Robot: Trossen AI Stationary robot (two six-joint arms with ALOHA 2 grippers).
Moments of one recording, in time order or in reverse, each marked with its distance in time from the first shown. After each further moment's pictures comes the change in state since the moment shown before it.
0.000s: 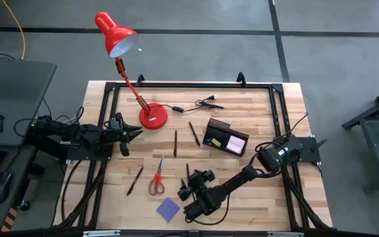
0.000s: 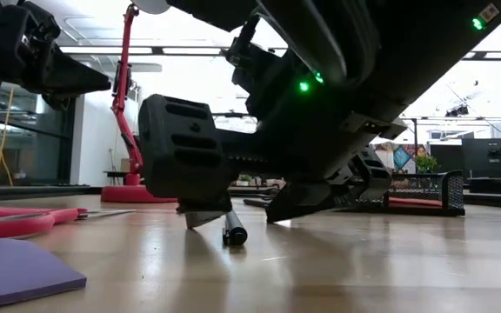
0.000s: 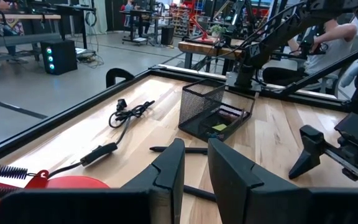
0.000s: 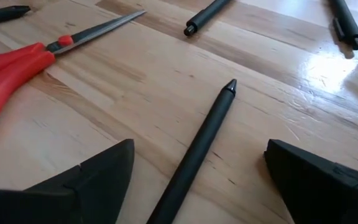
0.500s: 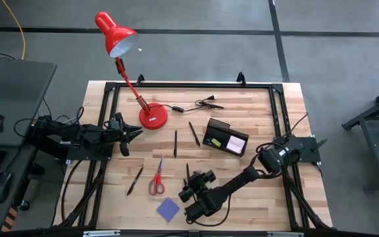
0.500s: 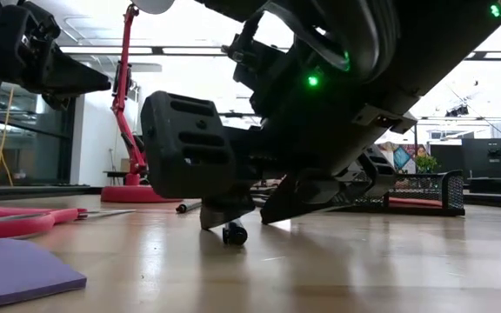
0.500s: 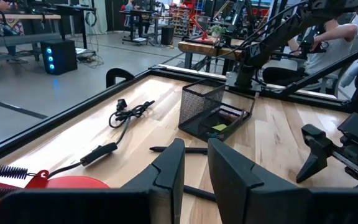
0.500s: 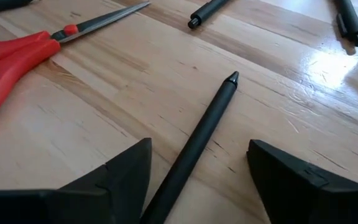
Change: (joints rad) left arm 0.000 0.000 0.000 0.000 0.000 0.000; right arm 0.016 -0.001 0.002 -0.042 -0.035 0.003
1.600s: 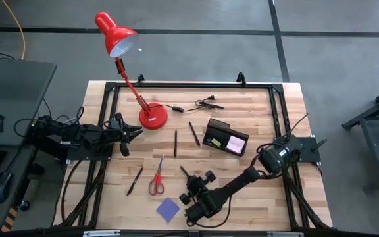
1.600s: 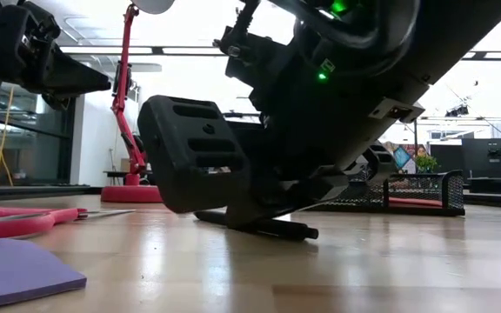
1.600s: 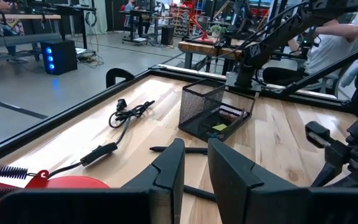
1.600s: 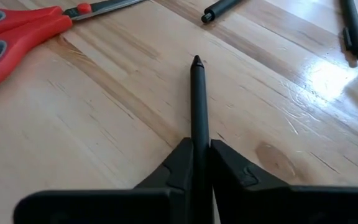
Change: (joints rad) left arm 0.000 0.000 0.000 0.000 0.000 0.000; right arm 0.001 0.003 0.018 -0.031 -0.021 -0.103
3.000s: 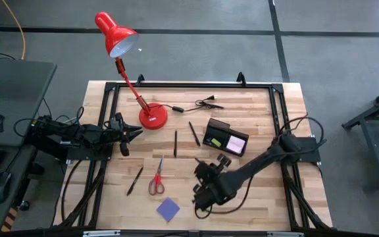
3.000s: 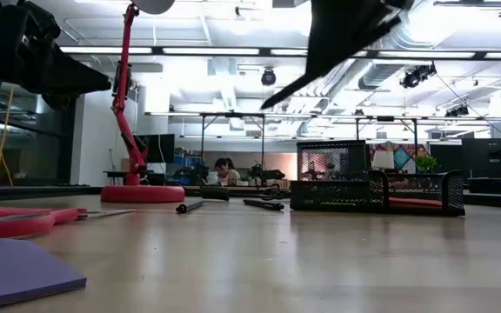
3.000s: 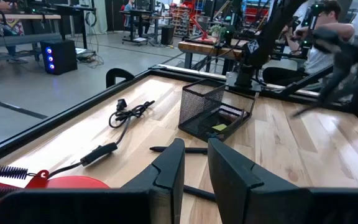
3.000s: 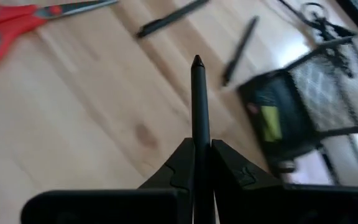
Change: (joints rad) left arm 0.000 0.000 0.000 0.000 0.000 0.000; right arm -0.045 -0.339 0.108 -0.538 -0.234 -0.209
